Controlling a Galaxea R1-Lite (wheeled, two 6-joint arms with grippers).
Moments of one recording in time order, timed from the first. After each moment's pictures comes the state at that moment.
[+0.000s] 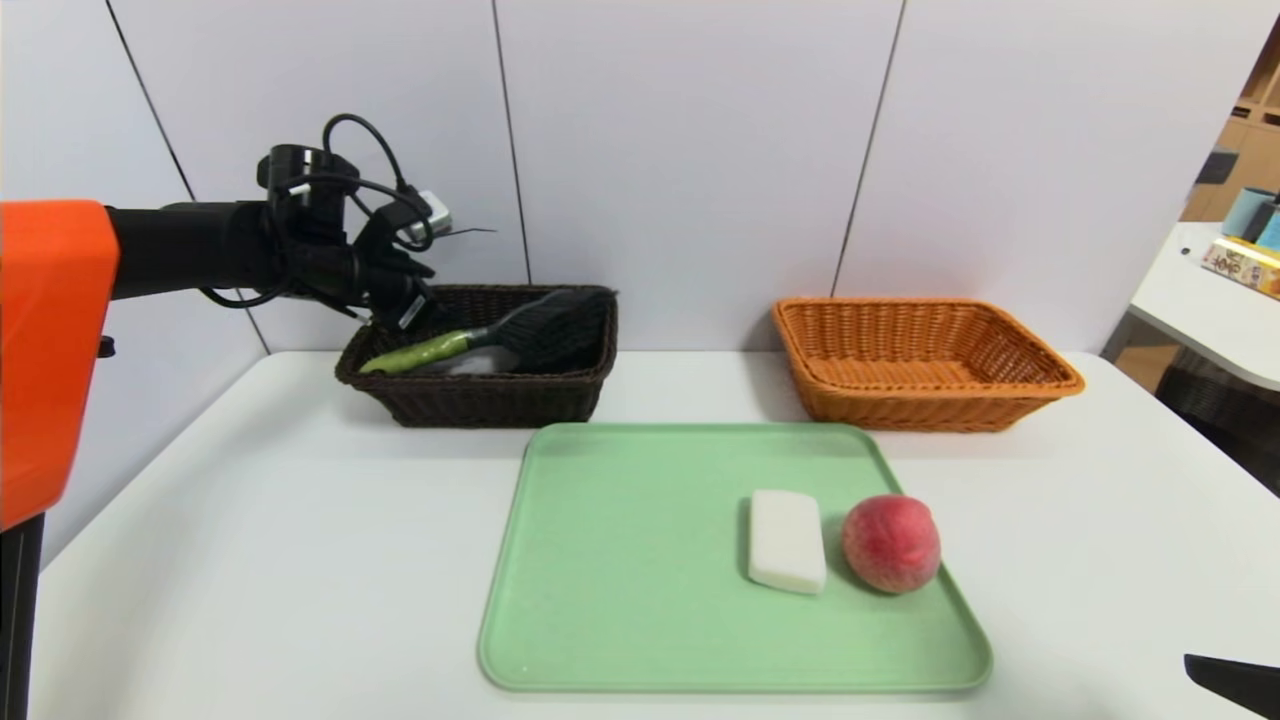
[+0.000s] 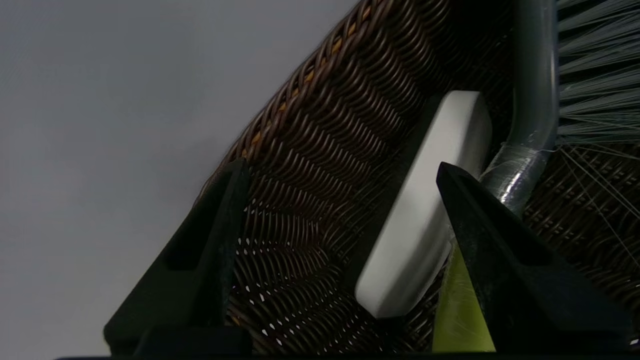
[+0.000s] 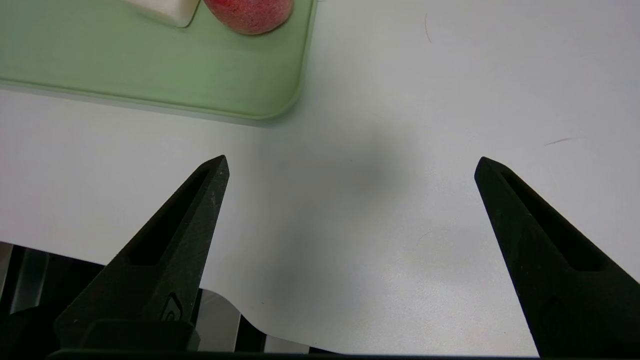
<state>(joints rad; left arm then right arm) -0.03 2.21 -1.94 0.24 -0.36 0.72 0.11 0.90 -0.77 0.62 0.12 0.03</state>
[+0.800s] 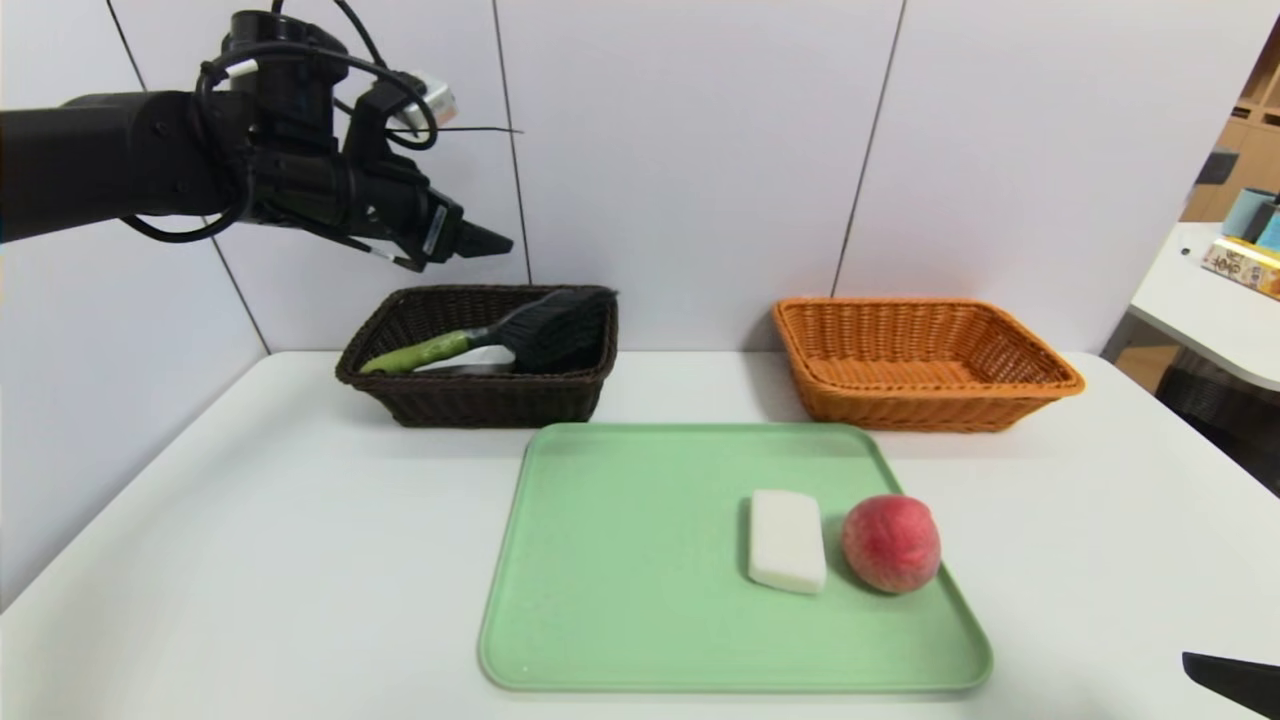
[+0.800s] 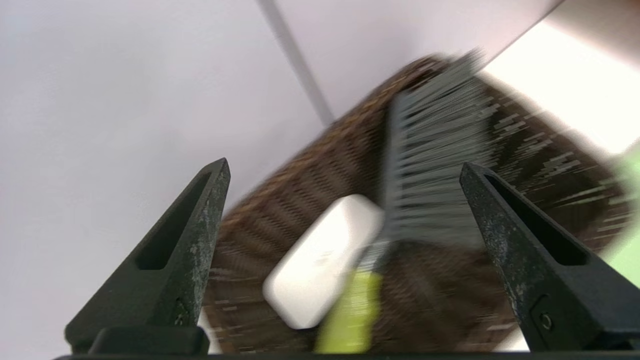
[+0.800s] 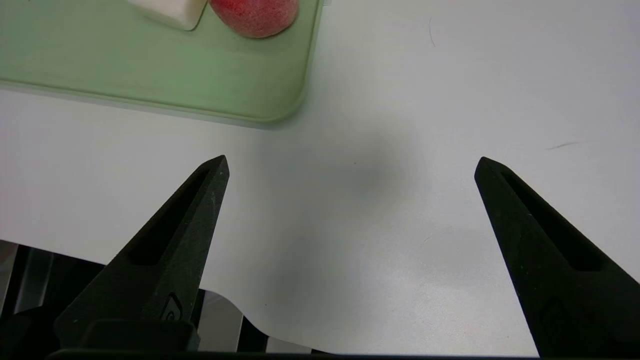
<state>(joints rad) -0.18 2.00 -1.94 0.29 -0.32 0.41 0.11 0.89 -0.76 0.61 0.13 0.03</state>
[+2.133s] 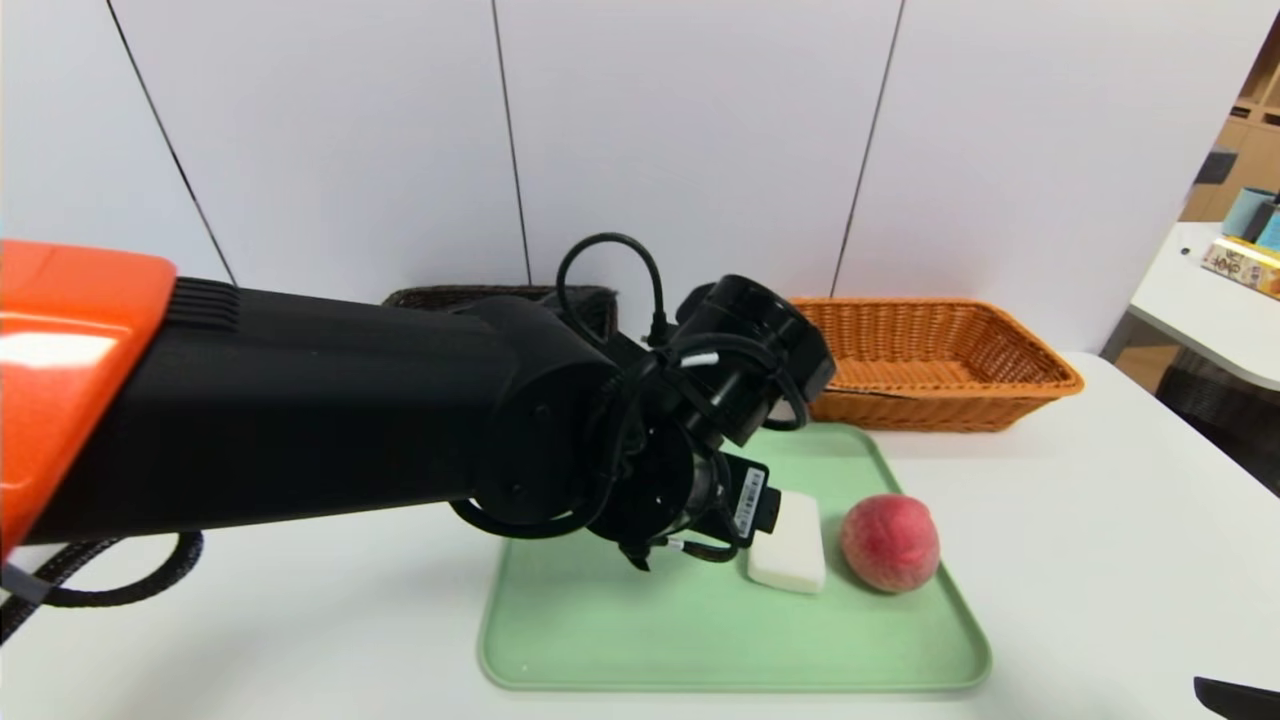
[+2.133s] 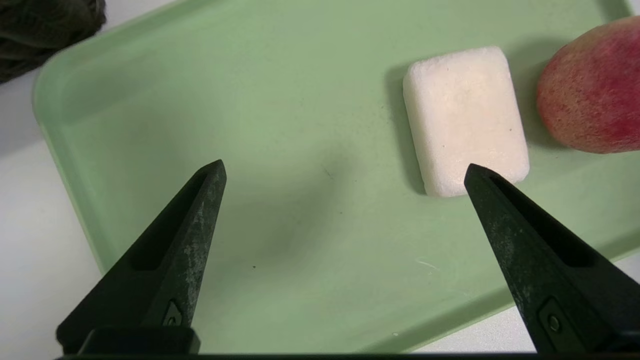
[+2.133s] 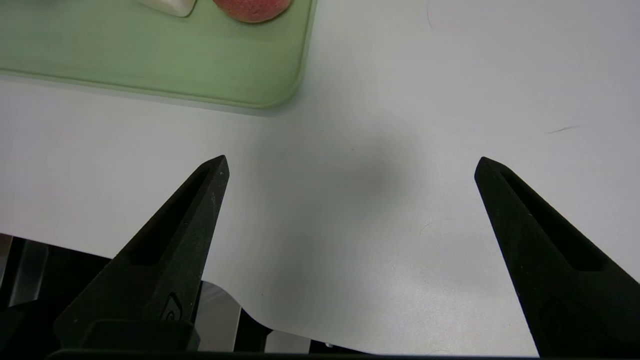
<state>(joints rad) -0.96 2.00 -1.61 0.42 0.38 -0.40 0.11 0.85 -0.73 0.62 0.12 0.03</state>
